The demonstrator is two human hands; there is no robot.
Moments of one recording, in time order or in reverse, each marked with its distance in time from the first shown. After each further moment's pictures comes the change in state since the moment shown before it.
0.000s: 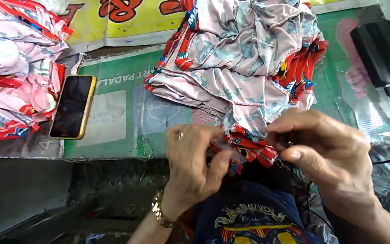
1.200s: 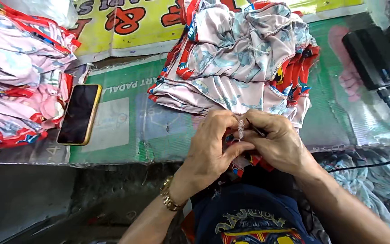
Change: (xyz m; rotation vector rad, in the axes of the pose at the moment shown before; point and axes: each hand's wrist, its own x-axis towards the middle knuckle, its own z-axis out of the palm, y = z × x) left_hand 0.030 -0.005 0.024 -0.383 -0.127 0.007; right_hand 0.021 0.030 0.021 -0.168 -0.003 0.102
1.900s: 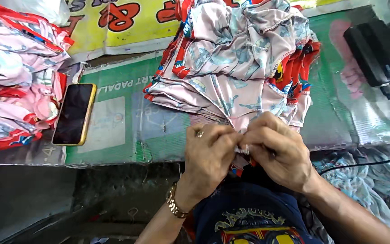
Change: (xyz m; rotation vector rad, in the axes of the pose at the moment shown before) left_hand -0.024 -0.005 0.012 0.299 0.107 0.091; right_hand -0.023 0.006 0.002 -0.181 0.058 -0.277
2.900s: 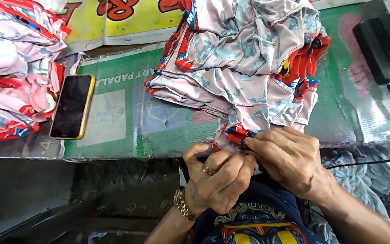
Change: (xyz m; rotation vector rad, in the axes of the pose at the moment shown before) left_hand -0.032 0.018 0.001 0.183 0.136 0.231; right_hand -0.019 -0.006 -0.010 -0.489 -0.126 -0.145
